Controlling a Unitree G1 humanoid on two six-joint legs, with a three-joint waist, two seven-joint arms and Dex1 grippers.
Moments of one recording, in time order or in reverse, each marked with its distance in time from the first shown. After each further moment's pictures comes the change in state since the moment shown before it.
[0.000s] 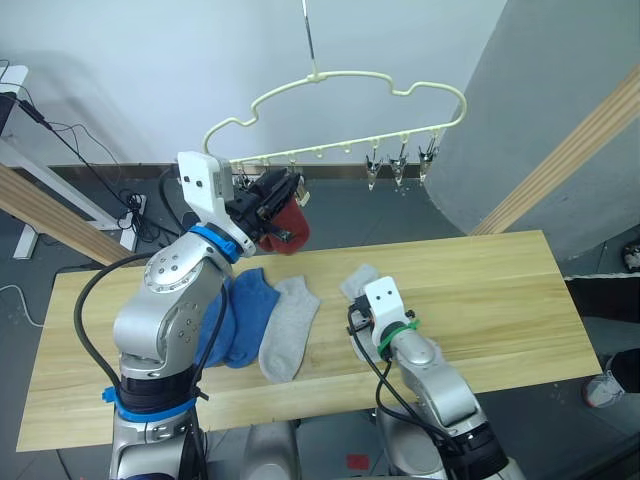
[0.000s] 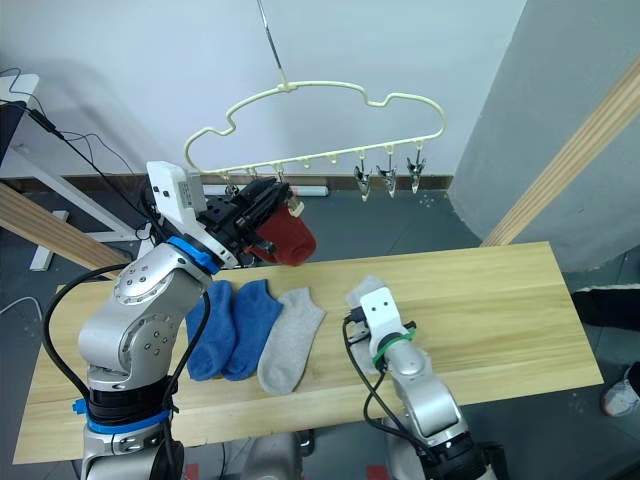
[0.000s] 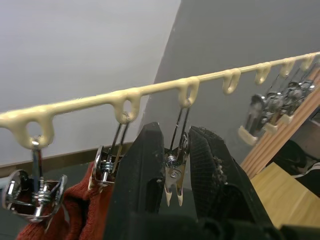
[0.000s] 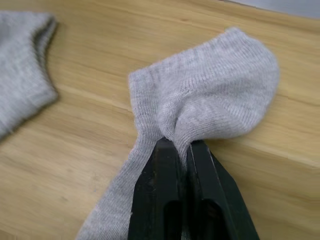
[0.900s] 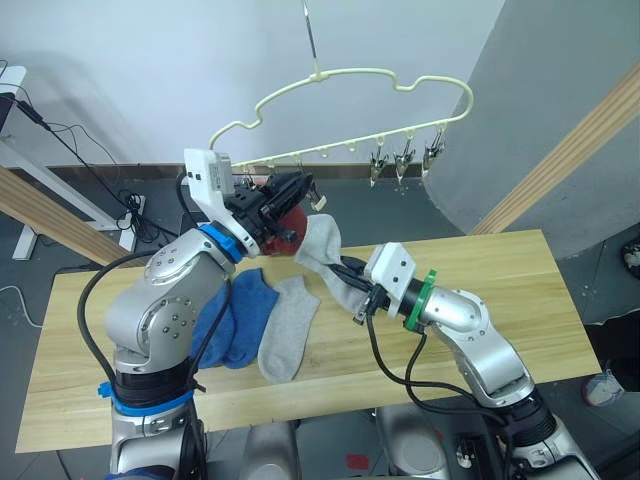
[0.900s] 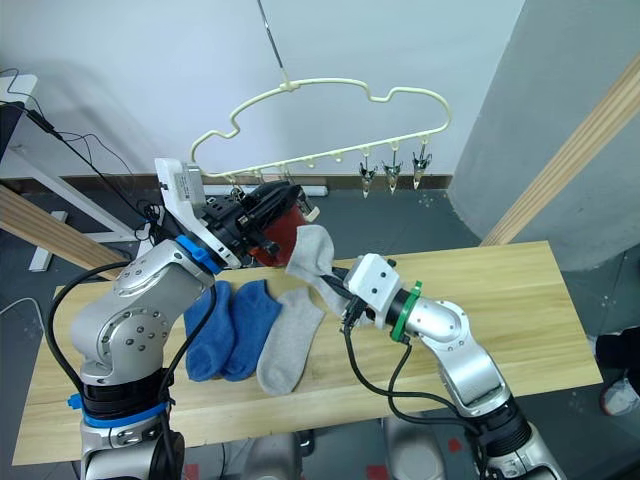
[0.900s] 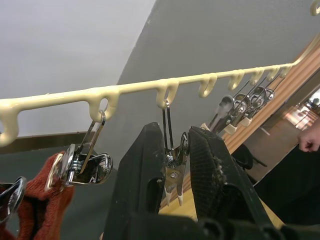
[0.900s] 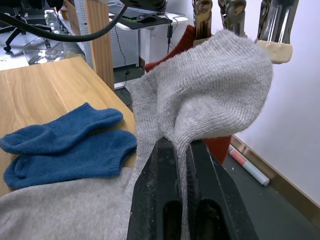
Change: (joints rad) left arm -0.035 -0.002 0.039 -0.001 -0.203 0.128 0.042; right arm -0.195 -0.198 0.016 -0.149 0.151 -0.340 0.461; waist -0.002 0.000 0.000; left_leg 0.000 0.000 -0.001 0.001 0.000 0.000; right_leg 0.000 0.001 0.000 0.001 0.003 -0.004
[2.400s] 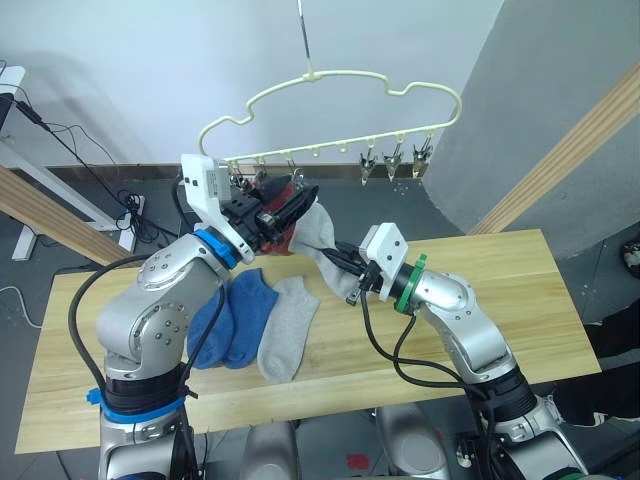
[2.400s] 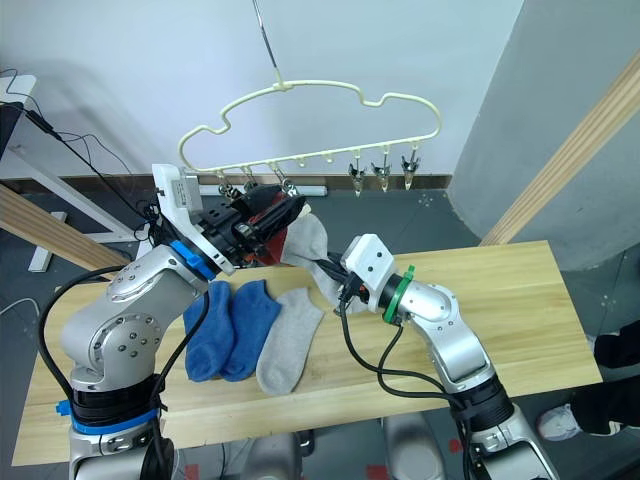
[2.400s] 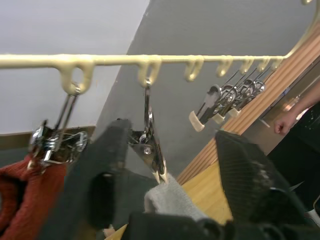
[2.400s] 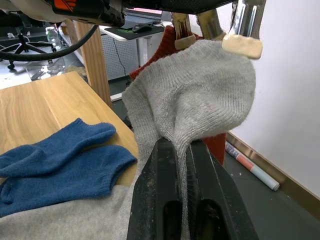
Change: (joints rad) left arm 0.037 0.050 -0.005 -0.021 -0.014 -0.006 -0.022; right arm -0.090 0.073 -0.035 0.133 0.041 -0.016 0.022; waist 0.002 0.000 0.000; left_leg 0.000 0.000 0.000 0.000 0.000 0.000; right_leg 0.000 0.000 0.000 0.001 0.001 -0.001
